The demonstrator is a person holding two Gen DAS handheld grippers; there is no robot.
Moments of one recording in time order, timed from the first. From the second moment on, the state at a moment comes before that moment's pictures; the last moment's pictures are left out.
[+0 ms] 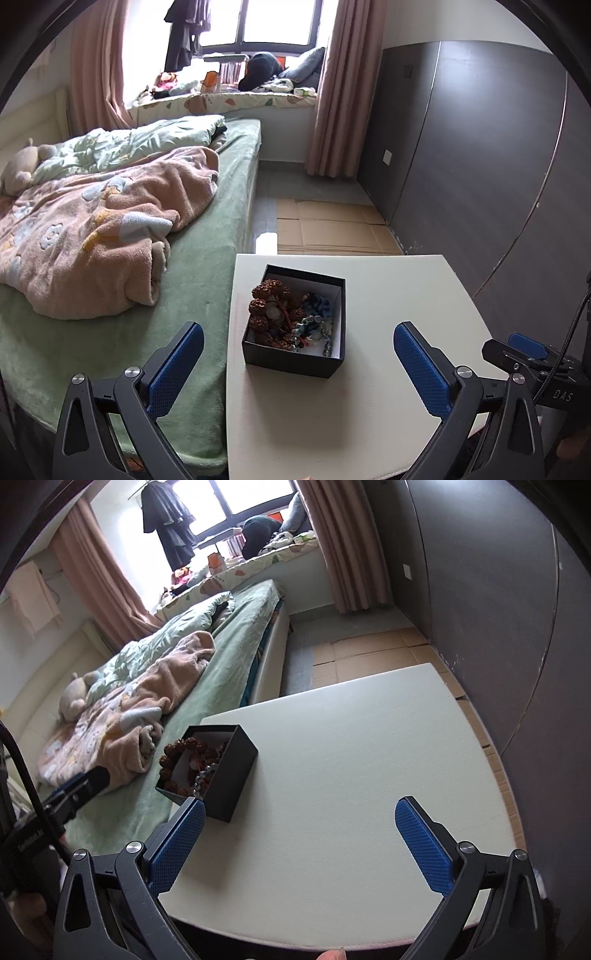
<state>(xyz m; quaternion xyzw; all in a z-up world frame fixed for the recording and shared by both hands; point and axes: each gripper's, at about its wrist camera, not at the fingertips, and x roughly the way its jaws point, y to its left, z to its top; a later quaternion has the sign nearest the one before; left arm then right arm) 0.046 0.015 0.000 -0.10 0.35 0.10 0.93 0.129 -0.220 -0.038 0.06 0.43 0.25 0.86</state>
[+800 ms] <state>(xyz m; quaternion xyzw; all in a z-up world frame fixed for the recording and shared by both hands) 0.032 -0.003 0.010 -0.09 0.32 0.09 0.94 0.105 -0.242 -0.009 0.05 0.40 0.26 0.88</state>
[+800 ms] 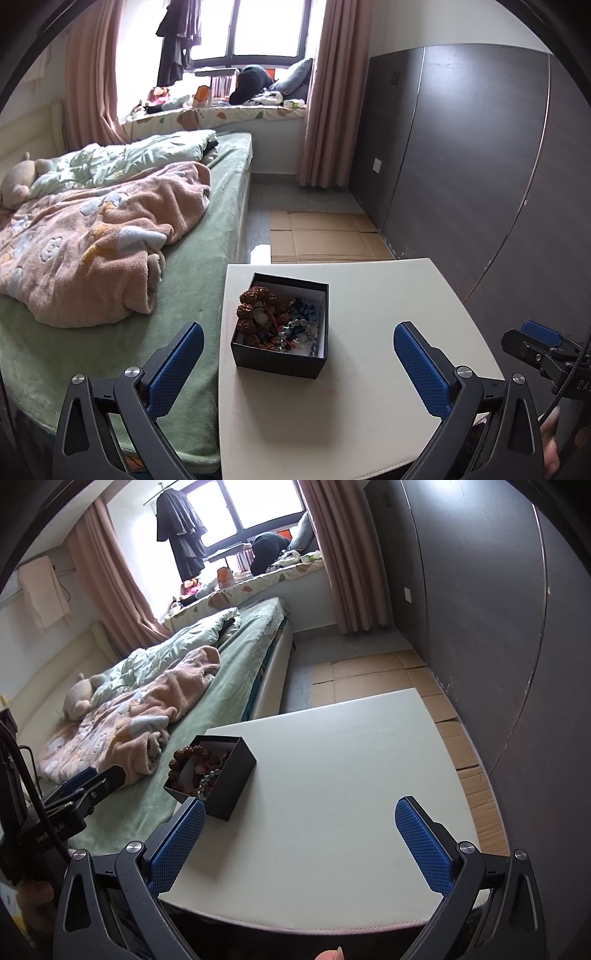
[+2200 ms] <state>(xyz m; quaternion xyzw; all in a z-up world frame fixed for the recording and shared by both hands) 0.029 -0.005 0.012 -0.09 0.32 0.09 0.94 0.106 -0.241 -0.011 0.05 0.40 0.25 0.88</state>
